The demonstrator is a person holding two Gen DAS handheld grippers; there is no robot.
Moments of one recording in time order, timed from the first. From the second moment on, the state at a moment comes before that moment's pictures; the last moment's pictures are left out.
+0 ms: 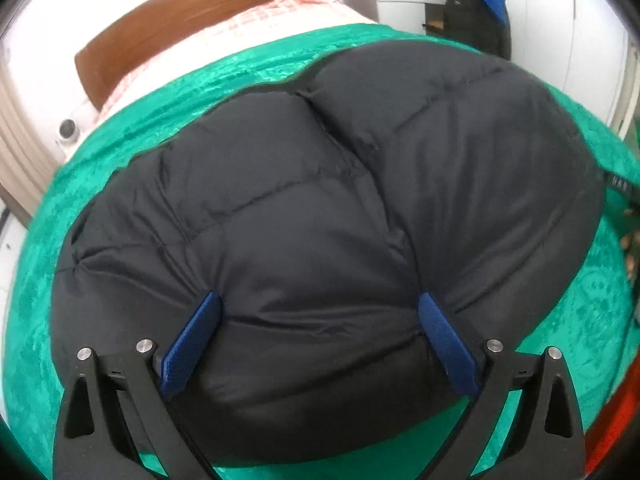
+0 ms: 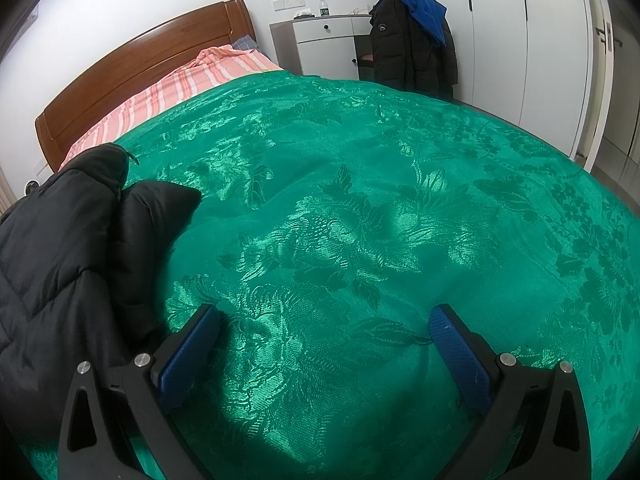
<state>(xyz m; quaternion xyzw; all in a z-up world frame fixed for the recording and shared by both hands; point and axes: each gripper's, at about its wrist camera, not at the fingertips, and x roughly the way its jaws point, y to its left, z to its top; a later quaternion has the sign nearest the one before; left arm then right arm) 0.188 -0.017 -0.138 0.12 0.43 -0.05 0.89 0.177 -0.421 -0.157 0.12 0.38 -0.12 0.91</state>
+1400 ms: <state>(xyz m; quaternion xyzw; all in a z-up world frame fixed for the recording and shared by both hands) 0.173 0.025 -0.091 -0.07 0.36 -0.18 0.91 0.171 -0.384 -0.170 0.53 0.39 0.13 0.74</state>
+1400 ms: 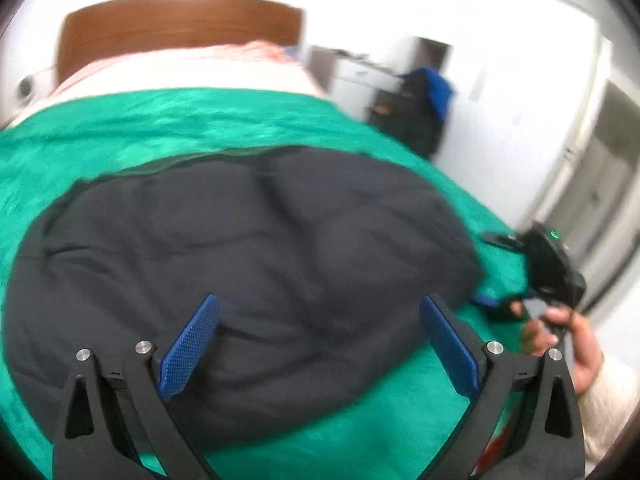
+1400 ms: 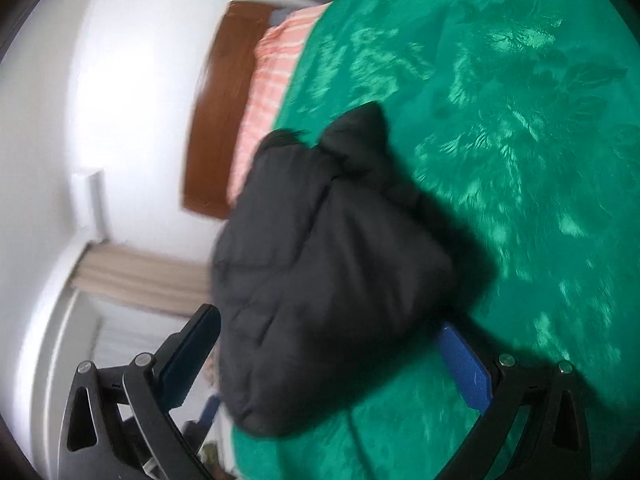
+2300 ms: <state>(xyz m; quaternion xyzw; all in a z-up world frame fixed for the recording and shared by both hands) 0.121 0.305 -0.032 -0.25 0.33 -0.01 0.91 0.084 0.116 -0.066 -0.43 0.17 0.36 0.81</state>
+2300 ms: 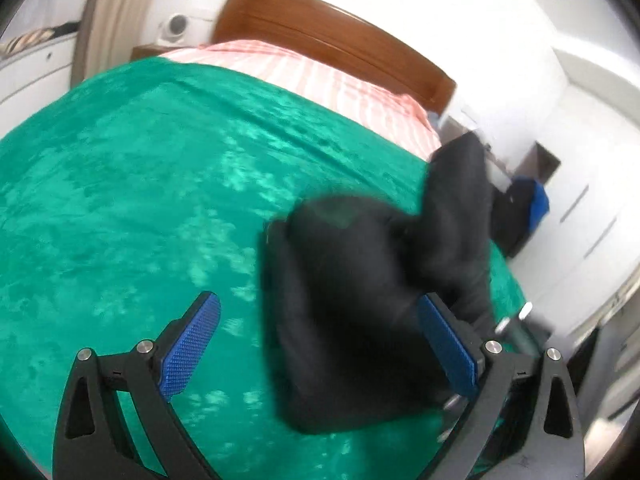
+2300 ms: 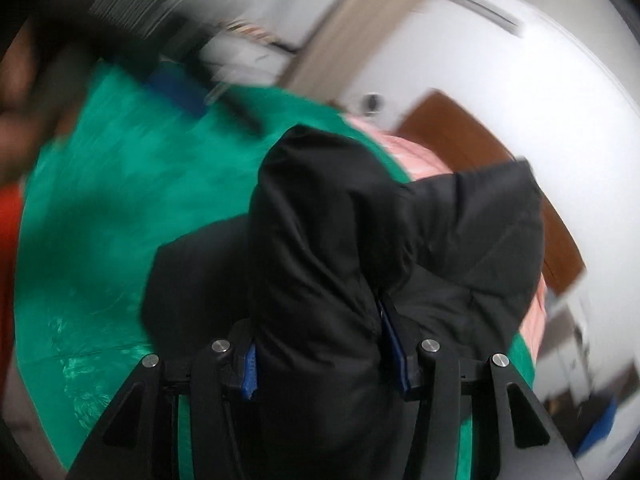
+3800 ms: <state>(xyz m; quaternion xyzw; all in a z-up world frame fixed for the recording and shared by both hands) 0.241 0.269 -0.086 -0.19 0.45 -0.03 0.87 0.104 -0.018 -0.033 -0.01 0.29 0.26 0.92</state>
